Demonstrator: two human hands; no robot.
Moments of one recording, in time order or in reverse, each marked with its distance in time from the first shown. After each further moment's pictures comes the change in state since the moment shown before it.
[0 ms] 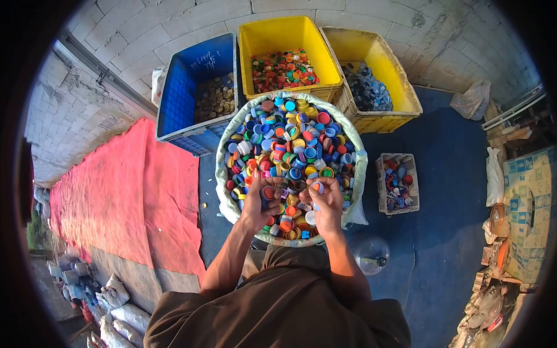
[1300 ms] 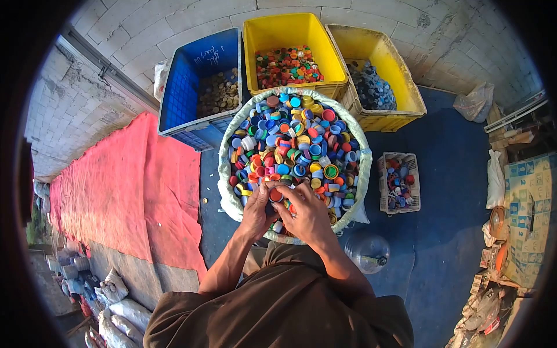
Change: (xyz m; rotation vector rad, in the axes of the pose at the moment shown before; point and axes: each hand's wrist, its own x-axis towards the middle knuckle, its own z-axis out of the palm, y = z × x) left_hand -0.025 -0.017 -0.008 0.100 -0.103 0.225; right_hand -0.016 -0.016 0.051 -1.188 -0.323 -0.475
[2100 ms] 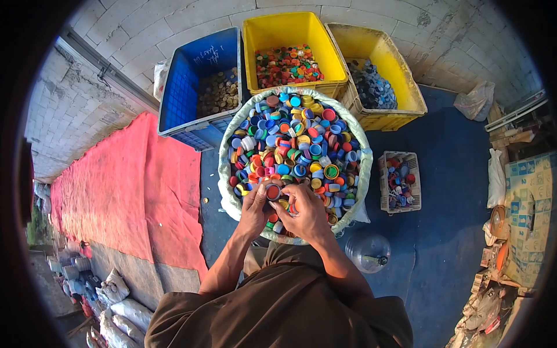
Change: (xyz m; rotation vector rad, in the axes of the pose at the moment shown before) left_hand 0.004 0.002 -0.008 0.192 0.019 0.108; right_hand 0.002 0.013 0.013 0.149 0.089 -0.007
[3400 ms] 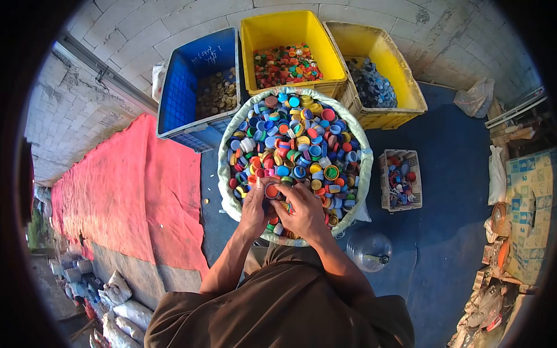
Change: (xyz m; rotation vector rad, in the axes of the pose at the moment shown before) left_hand 0.005 0.017 0.010 -0.052 0.046 -0.134; right_hand 0.005 0.004 0.006 -0.088 0.012 -0.045
